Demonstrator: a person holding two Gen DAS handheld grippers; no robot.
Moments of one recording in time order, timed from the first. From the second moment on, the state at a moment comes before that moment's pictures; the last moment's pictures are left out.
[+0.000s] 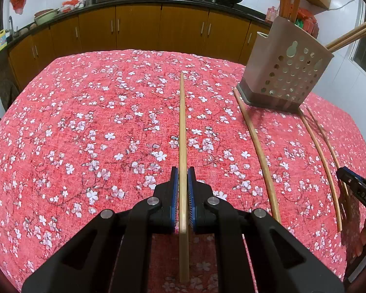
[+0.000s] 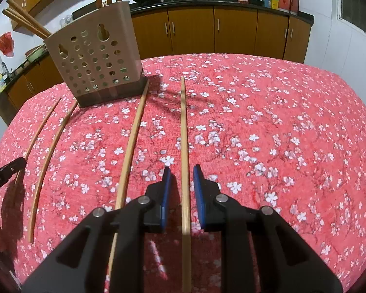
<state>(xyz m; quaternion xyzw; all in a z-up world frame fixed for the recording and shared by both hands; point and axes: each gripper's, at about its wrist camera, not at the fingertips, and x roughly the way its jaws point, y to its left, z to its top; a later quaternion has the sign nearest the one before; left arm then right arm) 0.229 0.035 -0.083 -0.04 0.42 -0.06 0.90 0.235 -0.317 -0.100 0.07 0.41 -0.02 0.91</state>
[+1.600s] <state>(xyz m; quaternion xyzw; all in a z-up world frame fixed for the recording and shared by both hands) 0.194 0.044 0.087 -0.08 0.24 -0.11 0.96 0.177 -0.341 0.072 0.11 0.18 0.03 0.98</state>
